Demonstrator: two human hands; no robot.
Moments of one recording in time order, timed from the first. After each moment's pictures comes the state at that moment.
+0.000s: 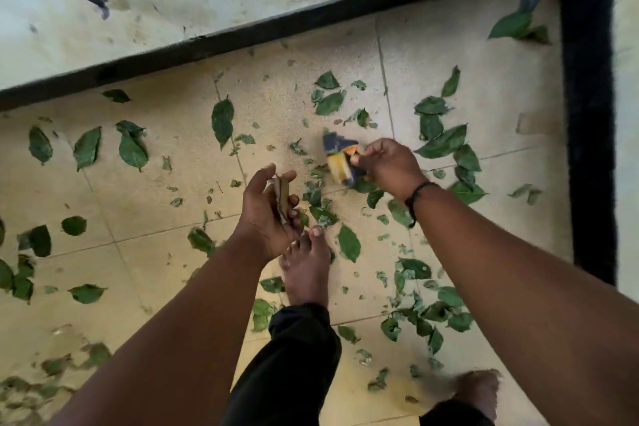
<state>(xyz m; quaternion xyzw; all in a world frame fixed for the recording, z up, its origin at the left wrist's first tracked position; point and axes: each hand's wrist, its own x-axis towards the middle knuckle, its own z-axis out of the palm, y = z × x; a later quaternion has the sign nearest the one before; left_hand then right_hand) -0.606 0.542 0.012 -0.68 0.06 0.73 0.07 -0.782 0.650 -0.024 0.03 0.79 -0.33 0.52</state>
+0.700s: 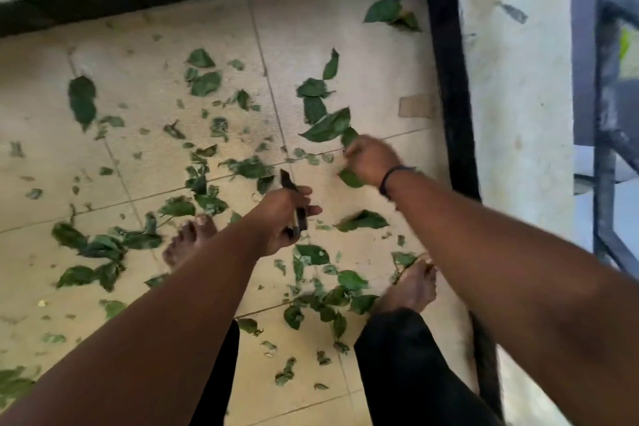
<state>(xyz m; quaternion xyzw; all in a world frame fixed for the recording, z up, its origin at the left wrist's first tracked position) -0.734 0.697 0.018 -0.63 0.20 0.70 0.28 -0.897 0.784 -0.021 -0.15 0.84 -0.06 0.51</state>
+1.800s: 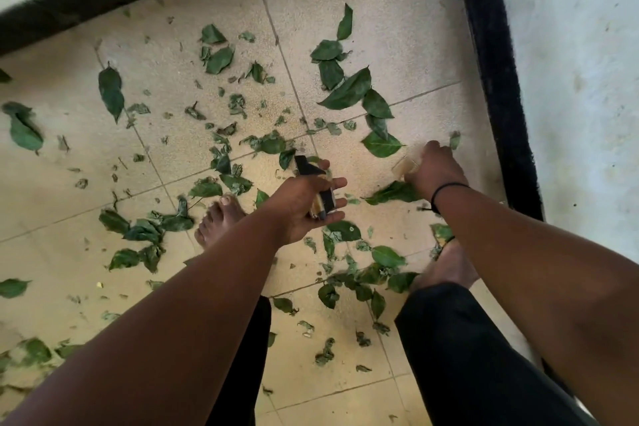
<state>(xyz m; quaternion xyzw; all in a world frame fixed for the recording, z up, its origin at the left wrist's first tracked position) -0.705 0.721 0.007 -0.58 0.22 0.75 0.22 -0.869 0.893 -0.064 -0.10 0.89 0.06 0.44</state>
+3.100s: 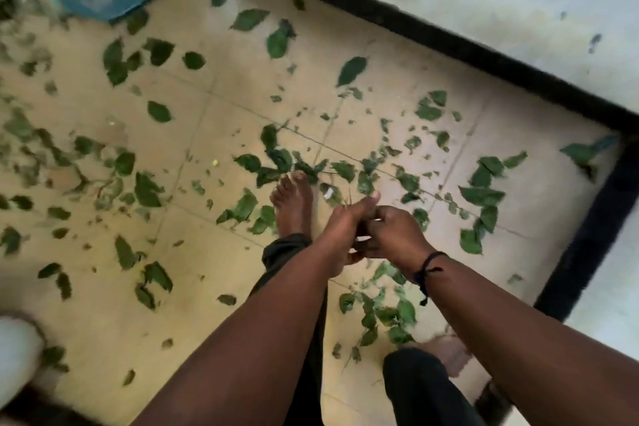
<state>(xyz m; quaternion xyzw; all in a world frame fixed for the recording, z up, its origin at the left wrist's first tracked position) -0.565 0.677 0.133 -0.68 0.06 0.73 -0.01 -0.663 0.696 0.141 -0.17 0.70 -0.09 0.69</state>
